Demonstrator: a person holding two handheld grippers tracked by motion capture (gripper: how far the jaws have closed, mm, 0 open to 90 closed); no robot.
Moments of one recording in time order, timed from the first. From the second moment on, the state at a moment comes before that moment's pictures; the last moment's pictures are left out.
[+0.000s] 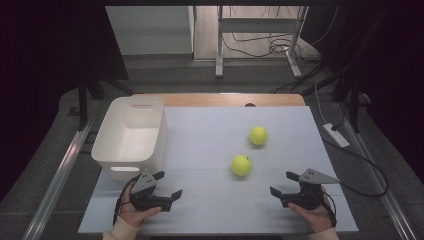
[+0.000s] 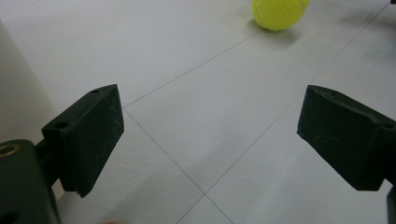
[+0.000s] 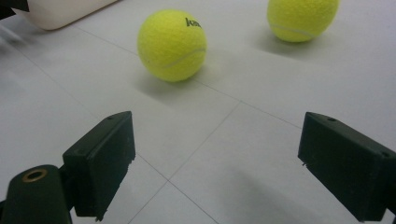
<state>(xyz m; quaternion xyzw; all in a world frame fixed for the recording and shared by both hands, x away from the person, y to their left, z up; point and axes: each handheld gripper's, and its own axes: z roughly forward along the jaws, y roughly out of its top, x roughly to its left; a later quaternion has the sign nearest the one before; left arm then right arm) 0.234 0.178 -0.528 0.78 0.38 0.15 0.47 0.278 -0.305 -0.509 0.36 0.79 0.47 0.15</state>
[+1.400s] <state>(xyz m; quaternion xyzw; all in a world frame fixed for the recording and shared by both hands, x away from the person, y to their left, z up) 0.239 0.164 -0.518 0.79 0.39 0.14 0.44 0.287 -0.306 -0.511 0.38 0.78 0.48 0.14</state>
